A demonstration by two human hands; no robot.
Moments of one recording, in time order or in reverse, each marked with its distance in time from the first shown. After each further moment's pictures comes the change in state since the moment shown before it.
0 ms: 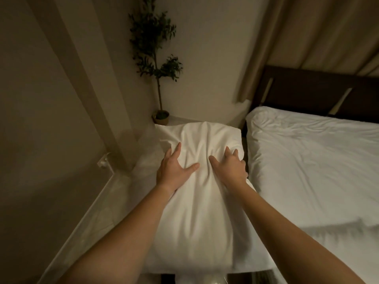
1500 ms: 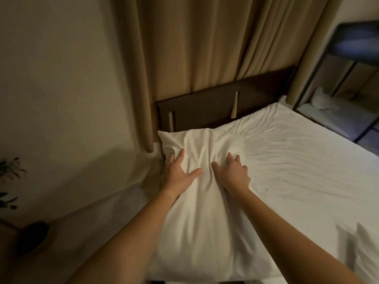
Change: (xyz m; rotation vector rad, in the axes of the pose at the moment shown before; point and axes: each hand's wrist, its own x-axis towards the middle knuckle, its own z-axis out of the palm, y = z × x) left_hand 0.654 0.328 0.330 -0.005 -0.607 0.526; right_hand 0.626 0.074 -0.164 0.088 0.435 0.669
